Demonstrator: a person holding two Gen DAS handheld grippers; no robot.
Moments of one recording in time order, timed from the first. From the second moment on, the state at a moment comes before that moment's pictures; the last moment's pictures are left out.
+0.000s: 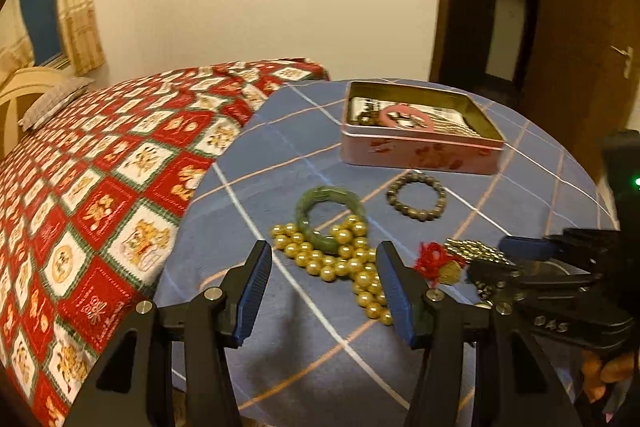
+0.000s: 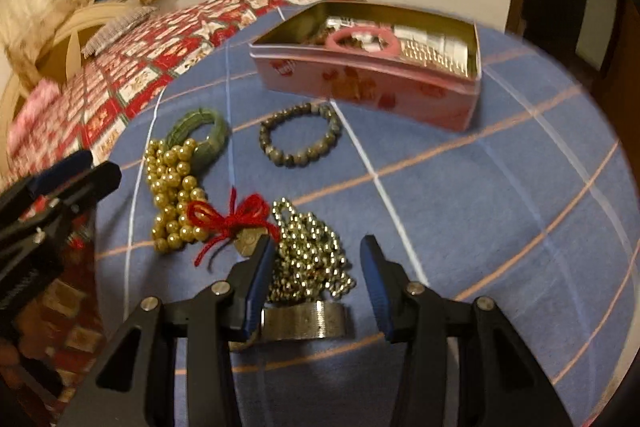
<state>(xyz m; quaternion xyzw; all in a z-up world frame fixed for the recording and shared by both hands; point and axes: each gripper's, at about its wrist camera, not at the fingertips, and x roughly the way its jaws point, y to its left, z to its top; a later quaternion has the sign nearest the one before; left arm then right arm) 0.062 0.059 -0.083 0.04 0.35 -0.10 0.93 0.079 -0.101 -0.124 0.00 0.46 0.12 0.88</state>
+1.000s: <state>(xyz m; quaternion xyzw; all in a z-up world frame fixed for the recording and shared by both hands) 0.092 -0.028 -0.122 0.12 0.43 -0.25 0.86 0.067 -0.161 -0.066 0.11 0.38 0.11 0.91</state>
